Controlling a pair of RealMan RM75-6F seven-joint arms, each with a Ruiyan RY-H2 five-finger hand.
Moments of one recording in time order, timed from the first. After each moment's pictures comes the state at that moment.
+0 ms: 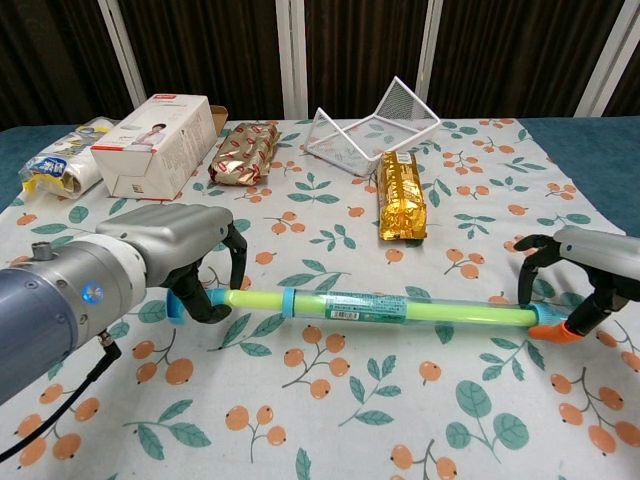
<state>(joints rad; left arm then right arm) -0.77 -1.83 -0.18 -1.82 0.65 1.42 1.04 0.56 -1.44 0.10 -1.77 -0.77 1.08 -0.46</state>
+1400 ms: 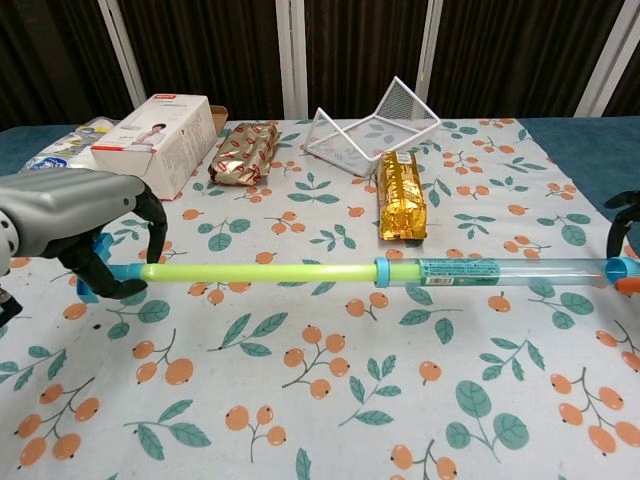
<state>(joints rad) -0.70 -1.54 -0.07 -1.98 0.74 1.42 1.00 0.52 -1.27 0.11 -1.70 -0.77 1.04 -0.34</state>
